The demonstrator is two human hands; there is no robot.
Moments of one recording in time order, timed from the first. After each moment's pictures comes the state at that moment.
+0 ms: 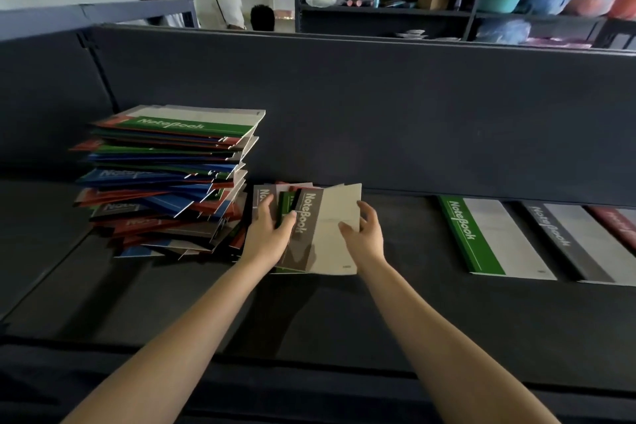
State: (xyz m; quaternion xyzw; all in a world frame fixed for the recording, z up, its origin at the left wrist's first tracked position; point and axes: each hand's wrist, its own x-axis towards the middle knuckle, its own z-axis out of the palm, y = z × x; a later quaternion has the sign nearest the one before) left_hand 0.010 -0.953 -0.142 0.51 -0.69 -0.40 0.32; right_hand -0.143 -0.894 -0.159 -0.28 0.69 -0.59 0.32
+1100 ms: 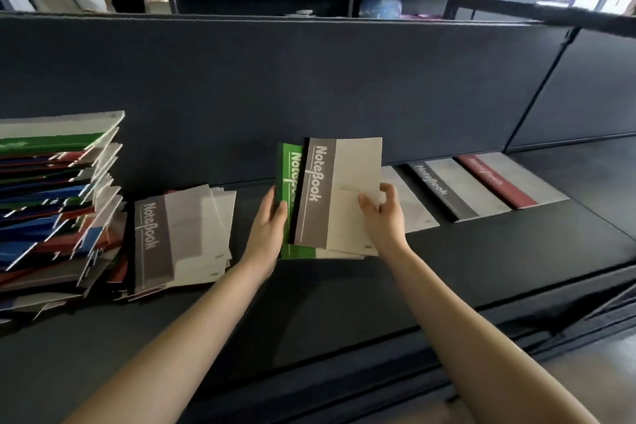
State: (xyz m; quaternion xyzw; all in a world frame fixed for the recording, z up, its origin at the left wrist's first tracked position) left_hand -0.118 -0.902 -0.154 0.32 -0.65 -0.61 0.31; right_hand -0.268 -0.789 -0.147 -0.21 0.74 -0.62 0.15
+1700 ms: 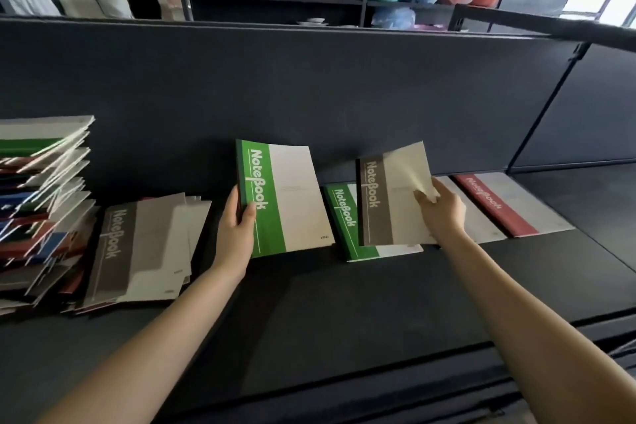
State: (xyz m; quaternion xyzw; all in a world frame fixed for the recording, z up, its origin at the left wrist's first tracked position) left_hand -0.152 -0.911 -0.156 0.39 -0.62 -0.55 0.40; right_hand -0.423 -0.746 -0.130 -0.22 0.85 -0.48 0.05
